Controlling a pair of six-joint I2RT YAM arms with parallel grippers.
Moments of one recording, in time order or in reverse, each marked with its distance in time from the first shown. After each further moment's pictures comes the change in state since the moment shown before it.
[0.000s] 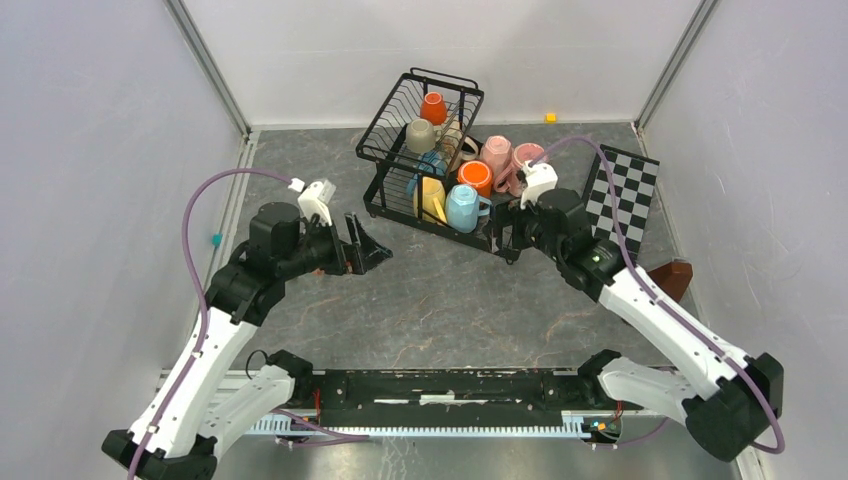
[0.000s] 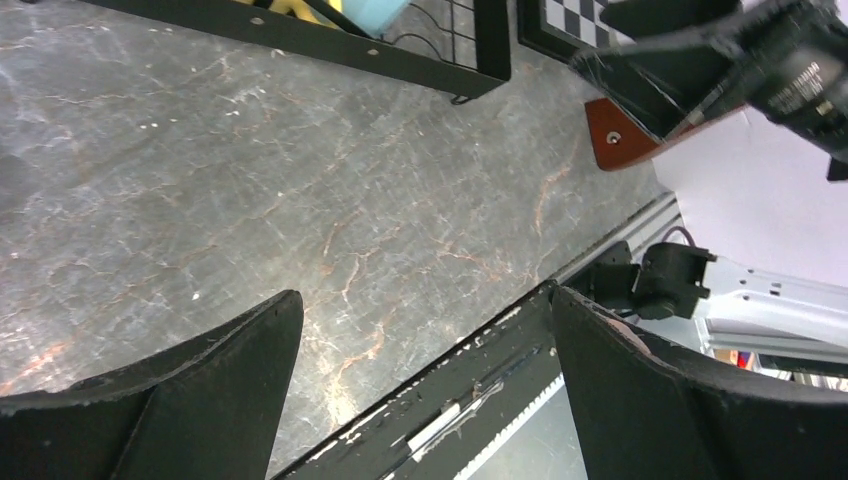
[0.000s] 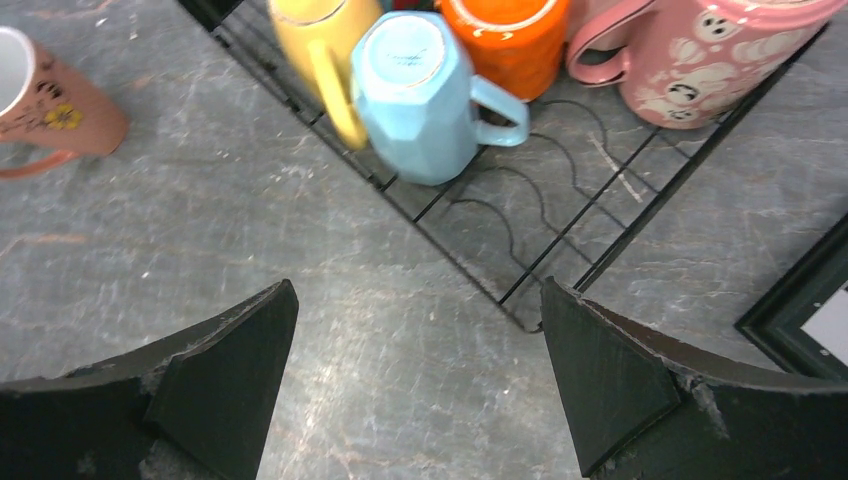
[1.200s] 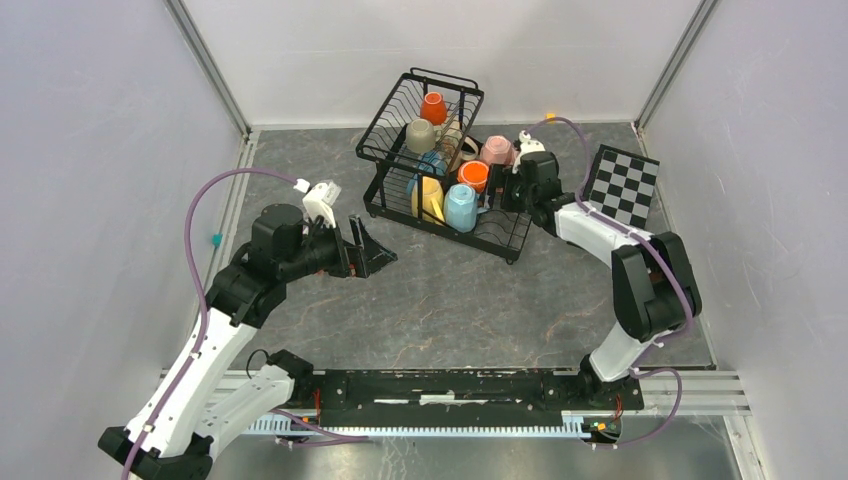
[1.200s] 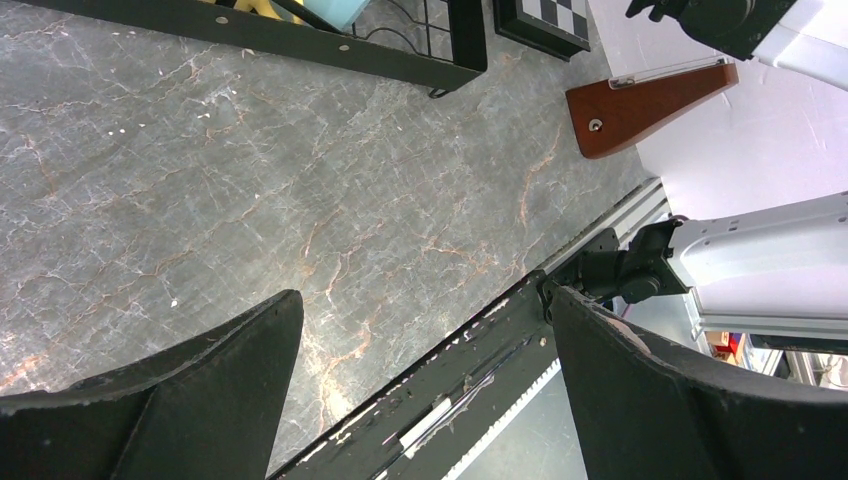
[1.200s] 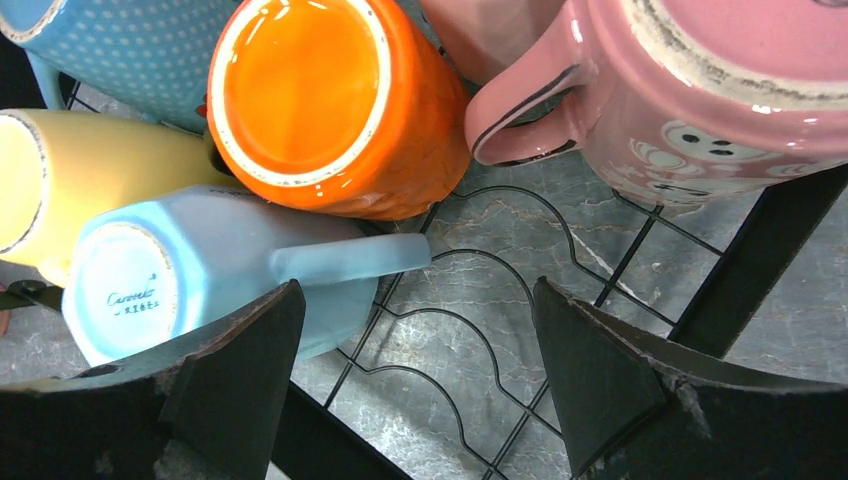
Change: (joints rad) left arm -0.063 -0.007 -0.002 0.020 0.002 -0.014; right arm -0.245 0.634 0.185 0.304 -0.125 0.109
